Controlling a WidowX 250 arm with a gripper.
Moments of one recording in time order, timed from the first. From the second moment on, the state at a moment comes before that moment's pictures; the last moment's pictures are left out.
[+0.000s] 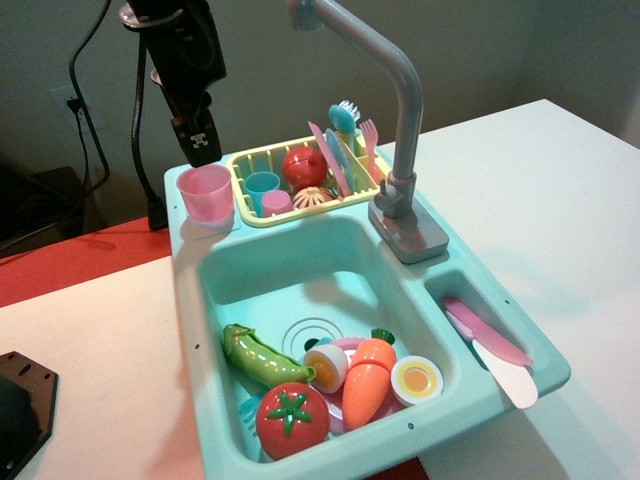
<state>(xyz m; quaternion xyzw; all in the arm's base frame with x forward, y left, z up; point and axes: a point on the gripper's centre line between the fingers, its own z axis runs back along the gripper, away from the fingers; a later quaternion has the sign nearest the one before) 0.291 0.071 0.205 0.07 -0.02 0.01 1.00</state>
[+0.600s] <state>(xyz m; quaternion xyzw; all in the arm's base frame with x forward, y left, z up) 0.279 0.062 0.174 0.05 0.03 0.00 1.00</state>
